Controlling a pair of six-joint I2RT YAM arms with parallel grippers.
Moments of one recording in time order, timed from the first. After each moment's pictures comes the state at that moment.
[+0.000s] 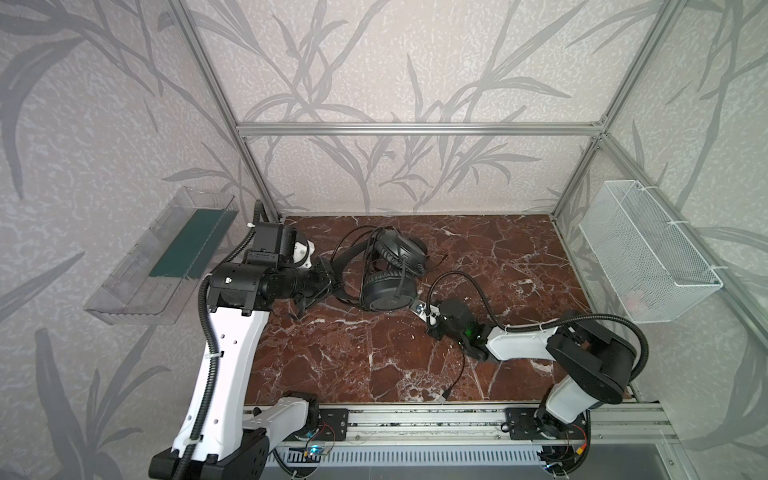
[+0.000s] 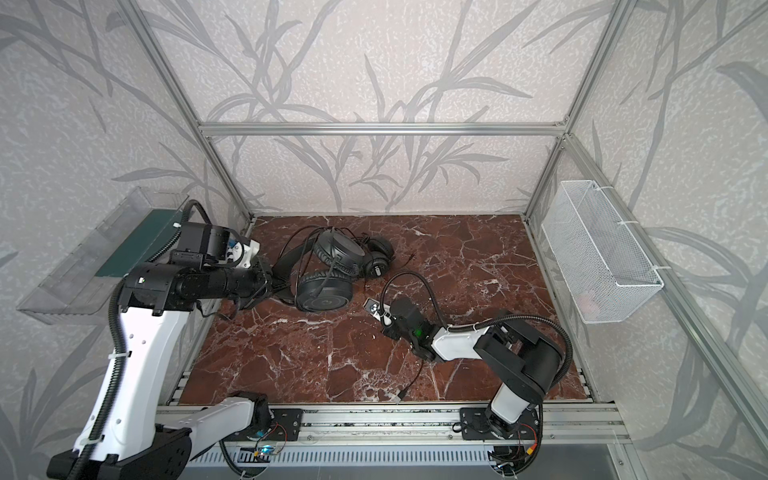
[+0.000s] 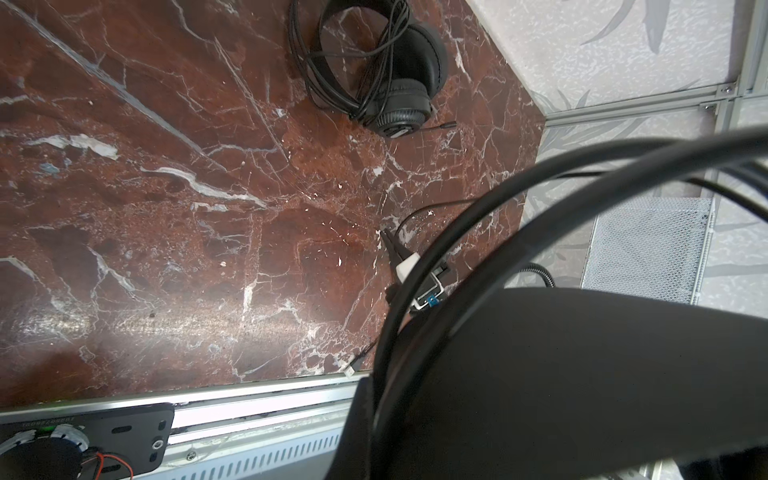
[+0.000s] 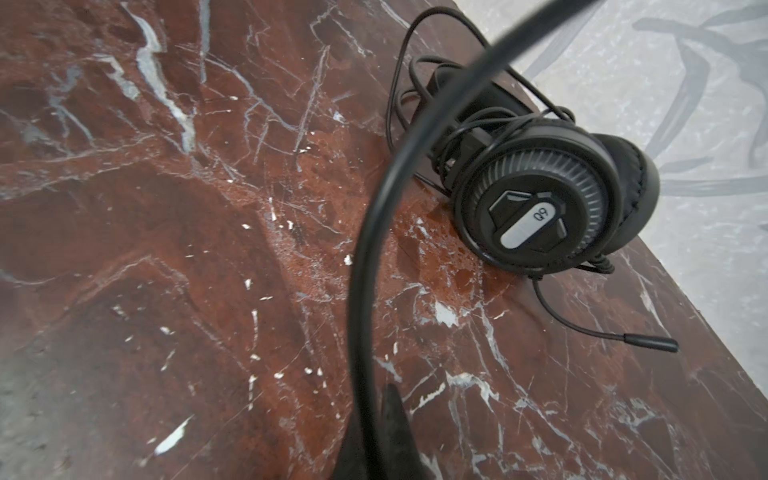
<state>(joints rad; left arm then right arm) -0.09 1.13 1.59 -1.41 0.45 -0.71 0.90 1.62 0.61 0.47 0.14 -0.40</state>
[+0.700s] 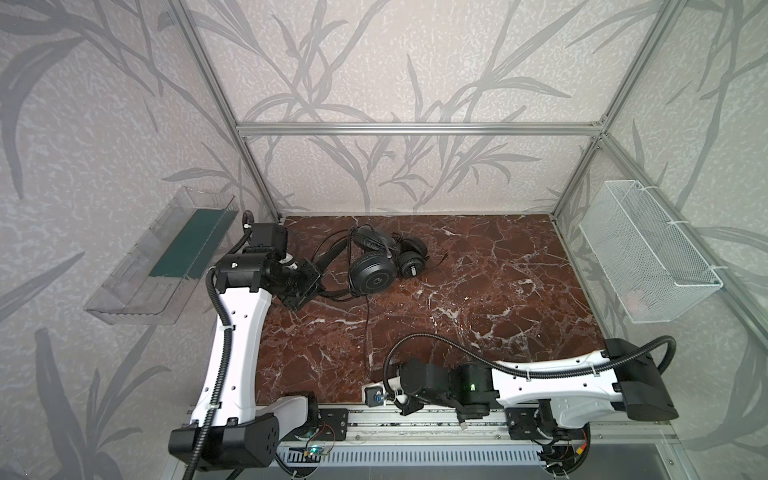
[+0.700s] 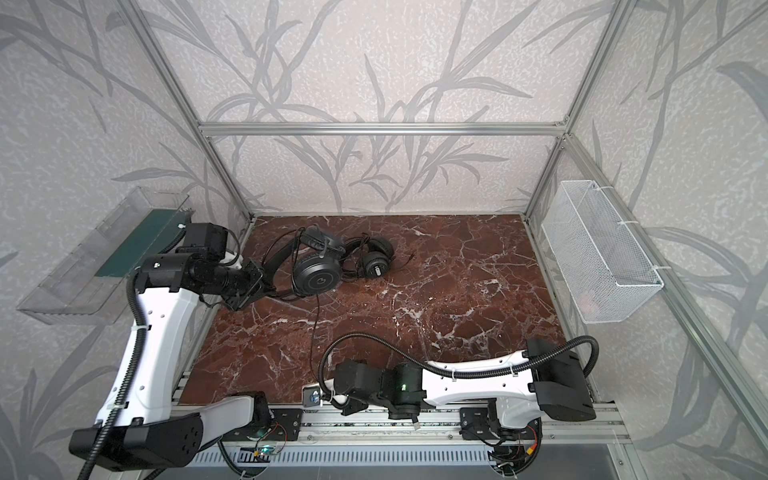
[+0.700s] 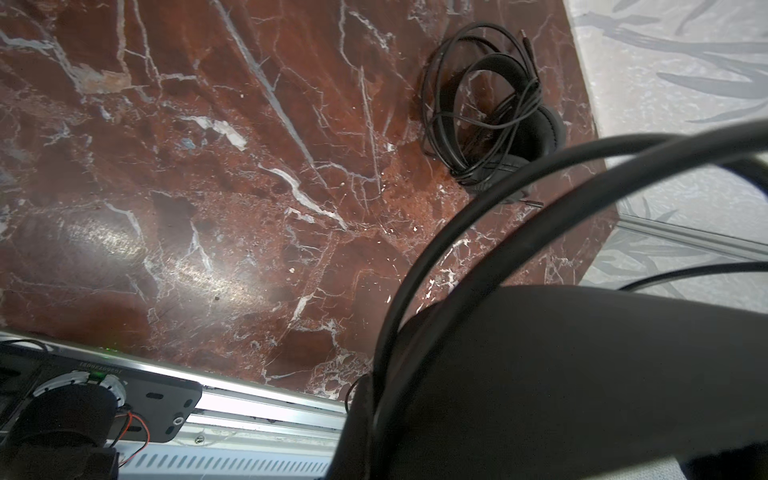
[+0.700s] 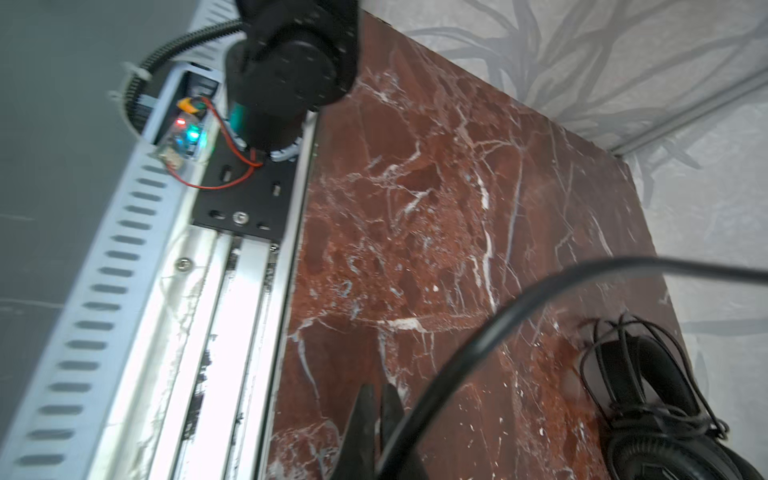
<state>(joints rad) 0.07 1.21 1.47 -1.41 0.34 -0.79 1.52 1.45 0.96 -0.20 0.18 -0.42</state>
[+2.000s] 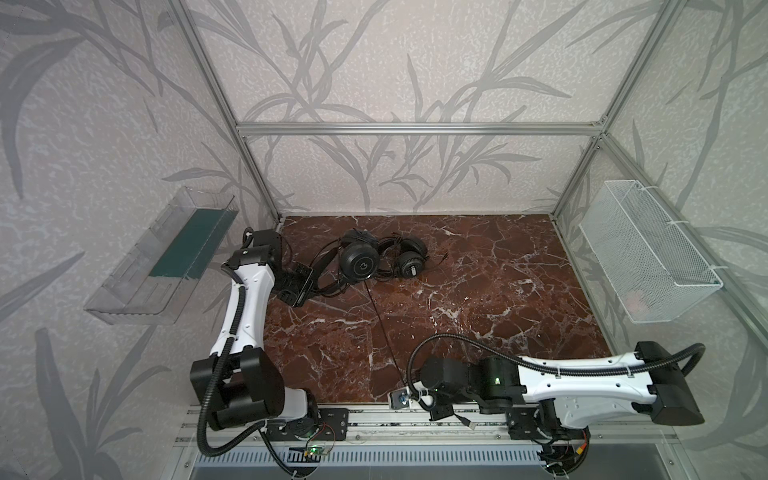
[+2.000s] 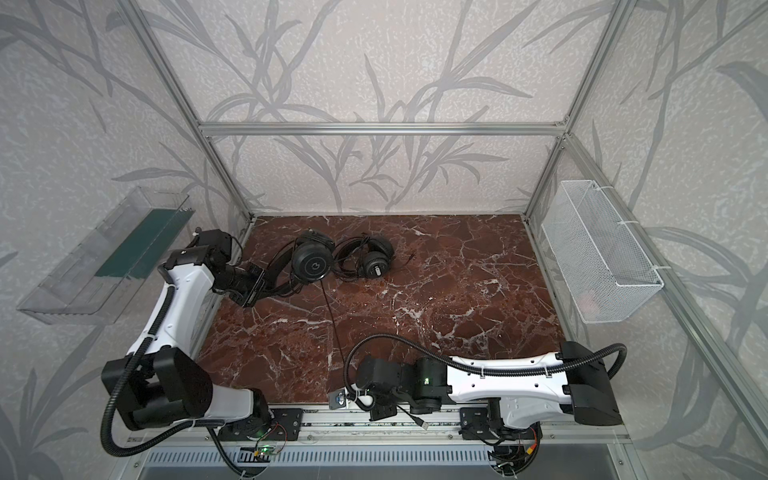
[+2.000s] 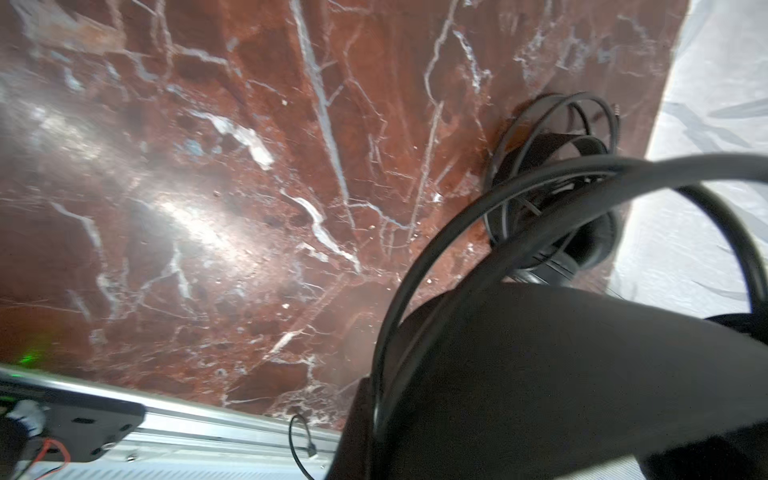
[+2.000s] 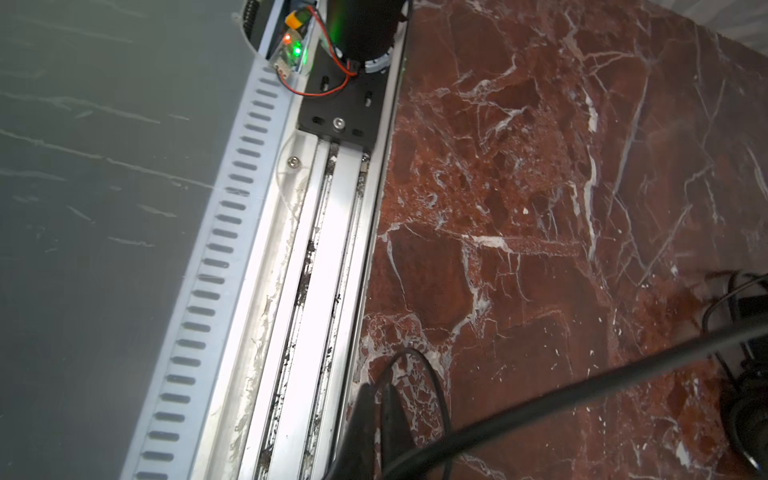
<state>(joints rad) 0.24 1.39 1.28 -1.20 0.49 -0.88 1.42 1.27 0.87 -0.43 -0.04 -0.35</state>
